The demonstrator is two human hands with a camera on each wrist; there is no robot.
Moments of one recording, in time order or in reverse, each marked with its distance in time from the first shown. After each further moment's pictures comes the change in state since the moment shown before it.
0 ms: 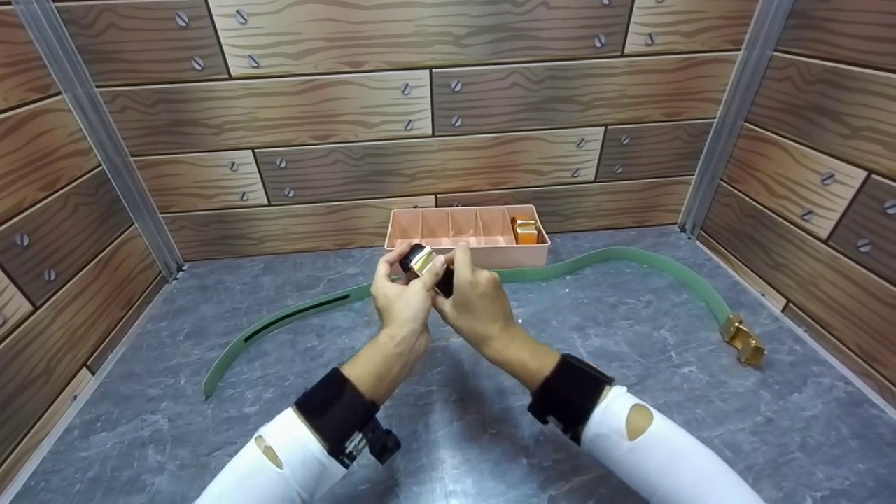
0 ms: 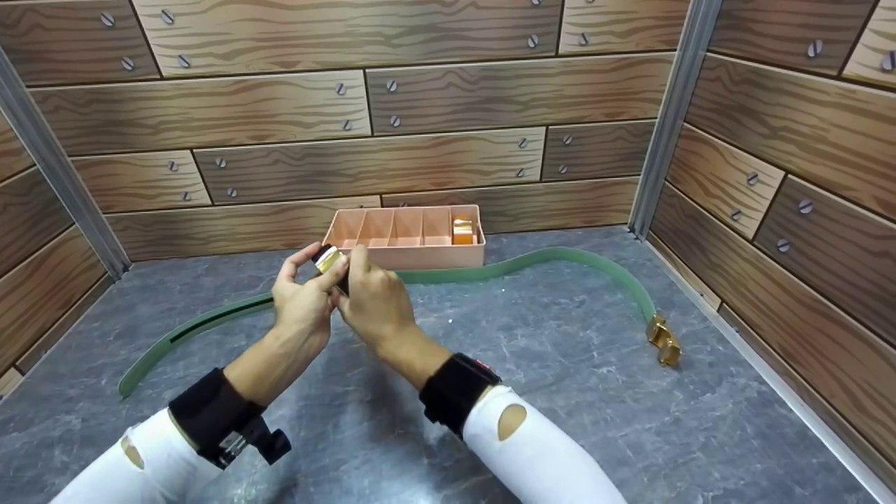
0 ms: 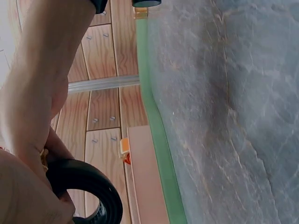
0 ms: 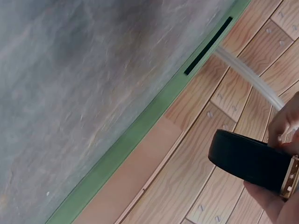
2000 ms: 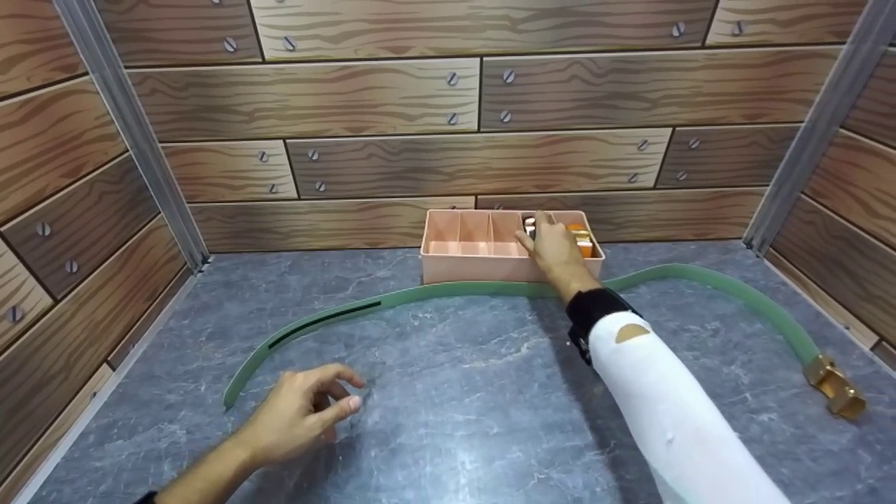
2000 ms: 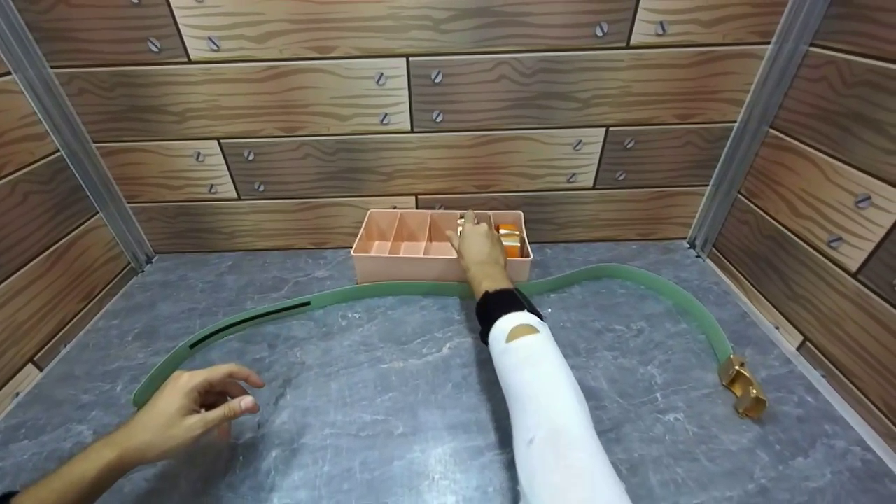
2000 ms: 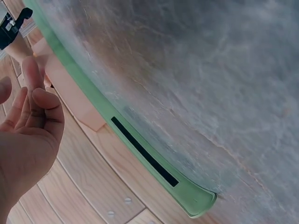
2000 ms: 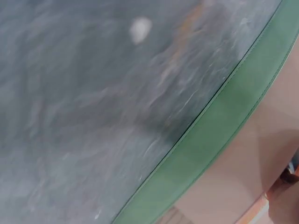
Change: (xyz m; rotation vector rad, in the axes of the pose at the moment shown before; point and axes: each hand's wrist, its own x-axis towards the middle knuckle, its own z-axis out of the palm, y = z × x) left_hand 0.022 0.056 -0.219 0.994 -0.841 0.114; right_hand 0.071 0.191 0.090 -0.226 -0.420 0.335
